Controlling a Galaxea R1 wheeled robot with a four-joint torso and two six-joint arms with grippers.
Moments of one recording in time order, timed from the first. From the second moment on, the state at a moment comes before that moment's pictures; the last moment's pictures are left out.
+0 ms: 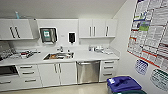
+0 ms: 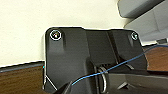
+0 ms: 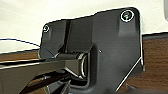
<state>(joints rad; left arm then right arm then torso) 1.52 2.77 -2.38 0.00 -0.11 -0.01 -1.50 2.67 -2.23 0.05 -0.06 -0.06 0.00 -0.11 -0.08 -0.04</state>
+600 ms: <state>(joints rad) 1.52 2.77 -2.37 0.00 -0.11 -0.01 -1.49 2.67 -2.23 0.05 -0.06 -0.06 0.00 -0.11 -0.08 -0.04</state>
